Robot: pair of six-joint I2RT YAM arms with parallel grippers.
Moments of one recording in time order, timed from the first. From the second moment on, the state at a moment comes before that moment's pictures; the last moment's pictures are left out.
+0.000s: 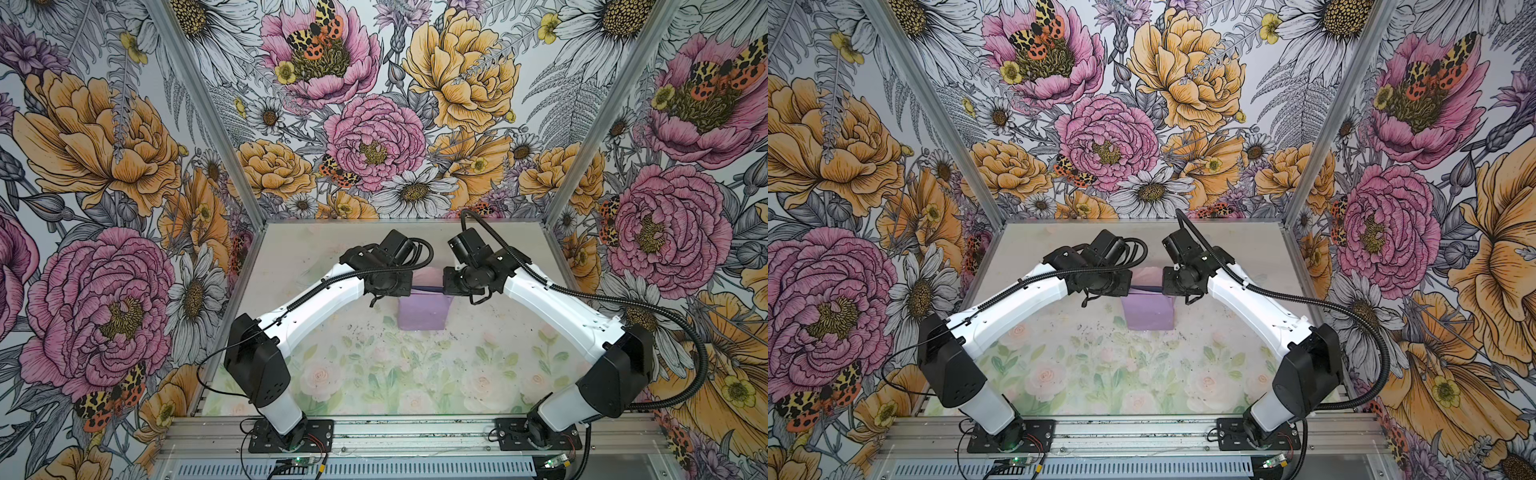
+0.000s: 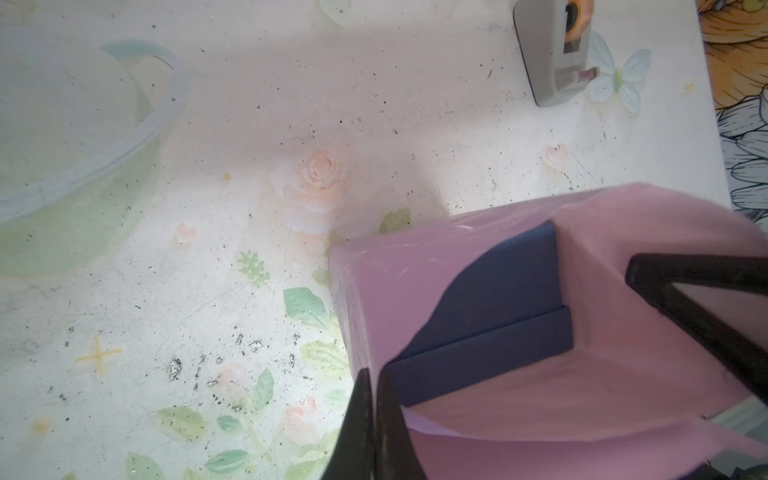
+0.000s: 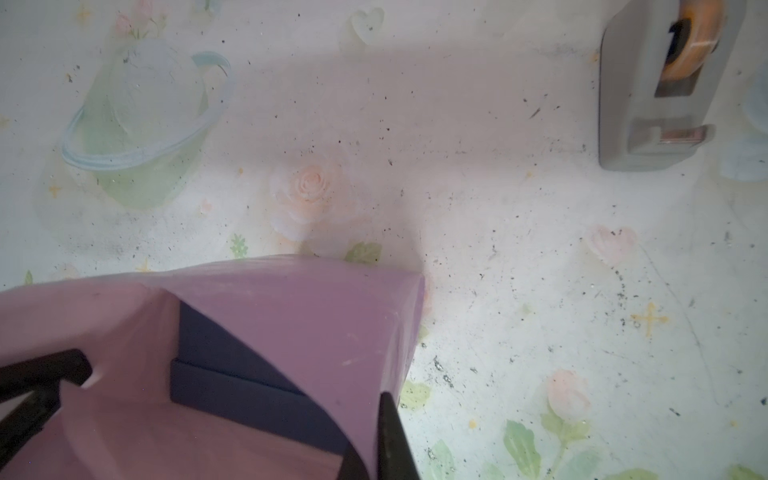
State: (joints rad) left arm -0.73 1.65 1.57 -0.93 -0.06 -0.52; right arm 0.56 1.55 1.46 -0.99 0.01 0.53
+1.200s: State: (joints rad) left arm -0.67 1.08 0.76 -0.04 0.12 -0.30; right arm 0.50 0.83 0.62 -0.12 -0.21 0.14
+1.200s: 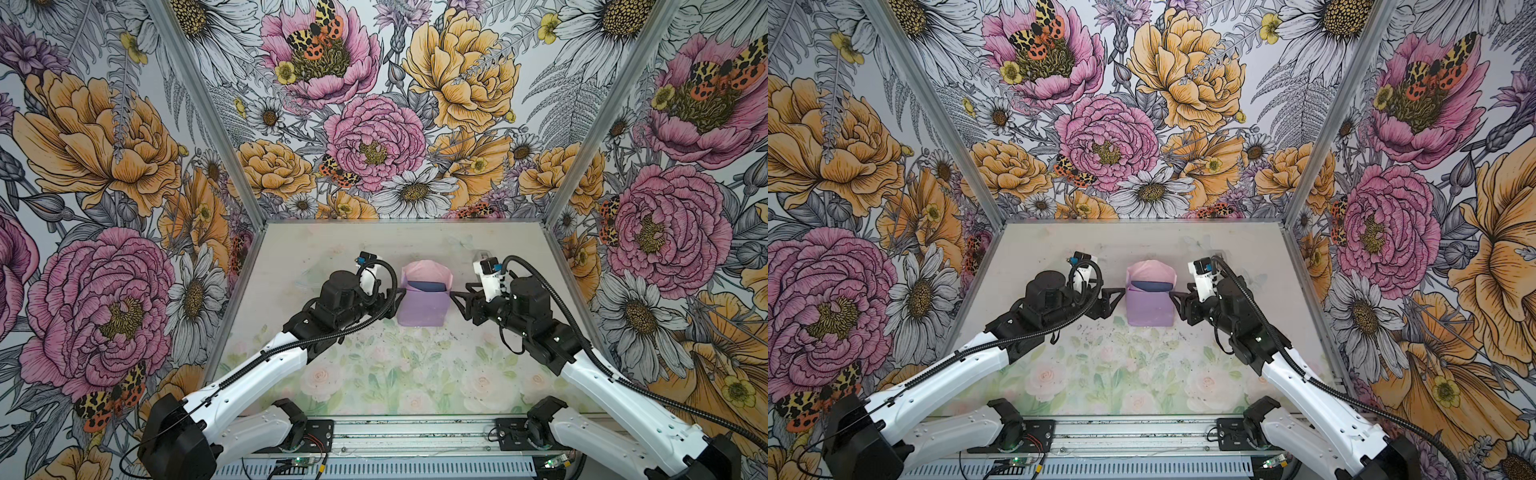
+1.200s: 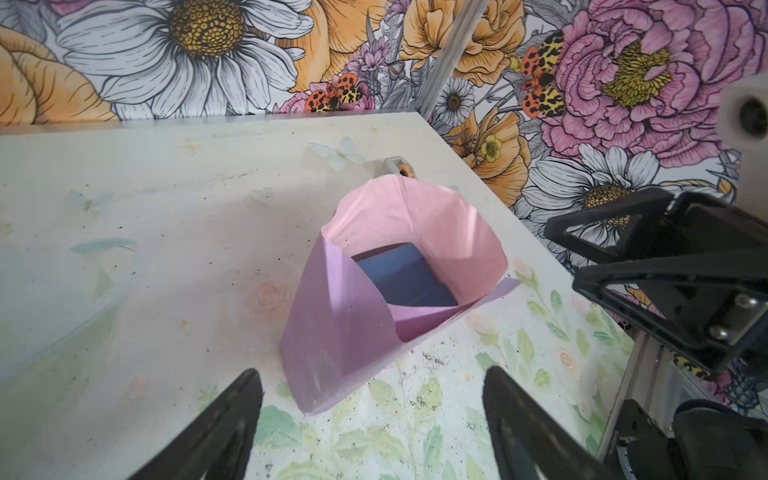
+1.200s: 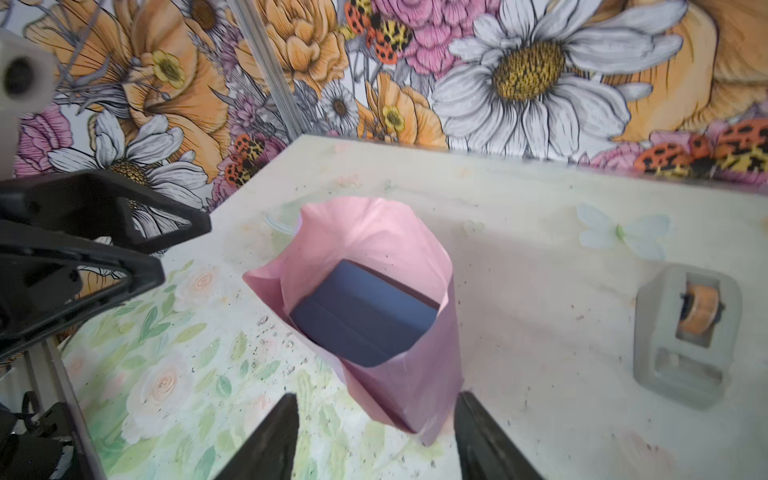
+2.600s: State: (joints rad) left arm -0.62 1.27 0.61 0.36 0.23 -0.18; right arm 0.48 1.11 0.44 0.43 -0.26 -0.10
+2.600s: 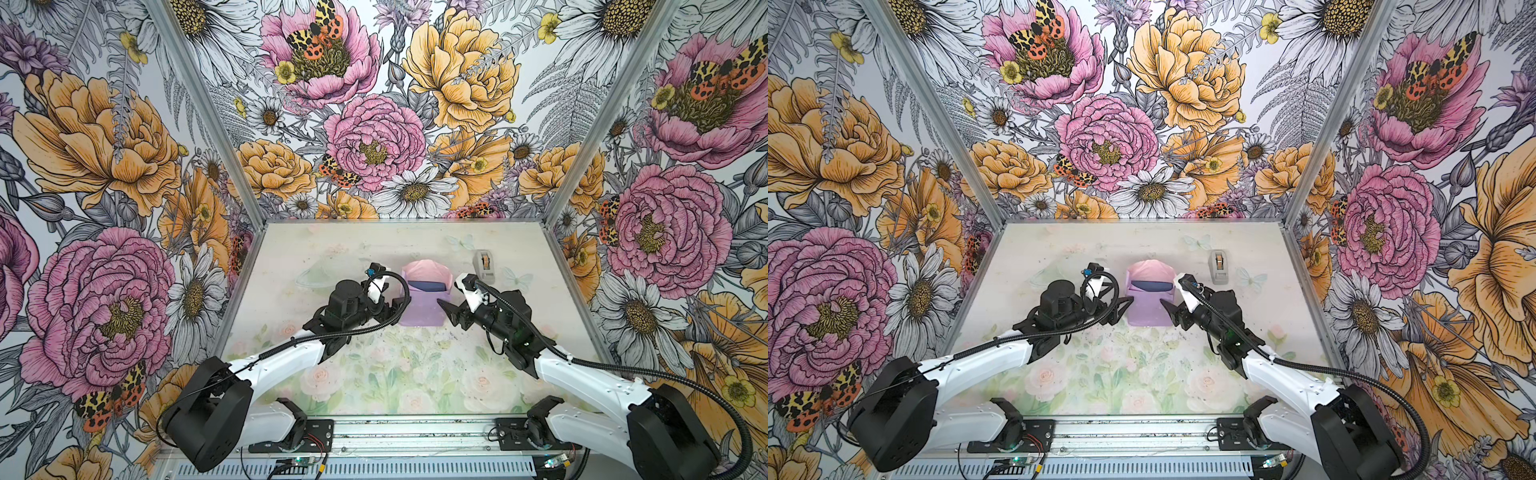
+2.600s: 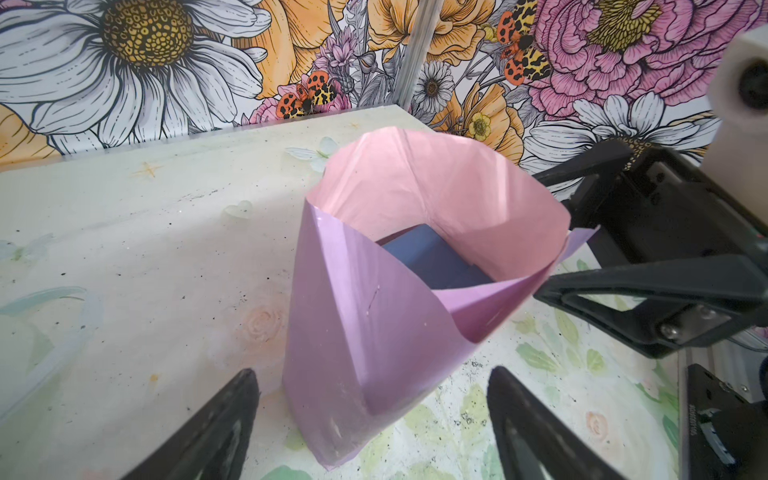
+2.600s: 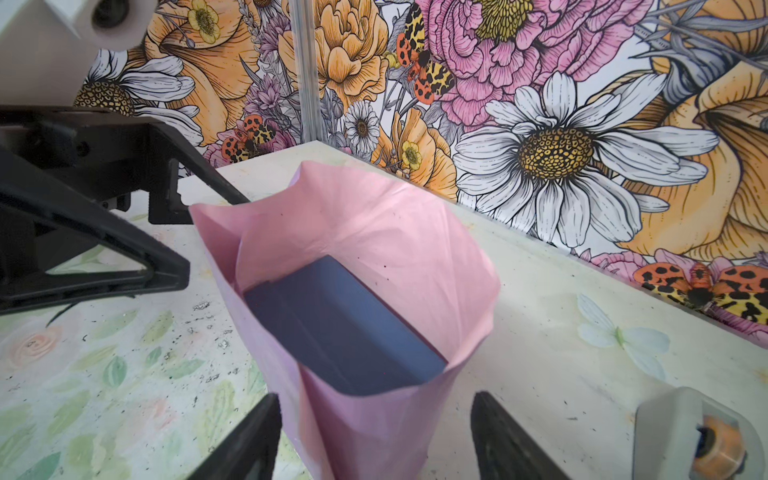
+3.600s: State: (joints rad) left arm -0.60 1.40 0.62 0.38 0.20 -0.25; right arm 0.45 1.28 0.46 0.51 -0.26 -0.02
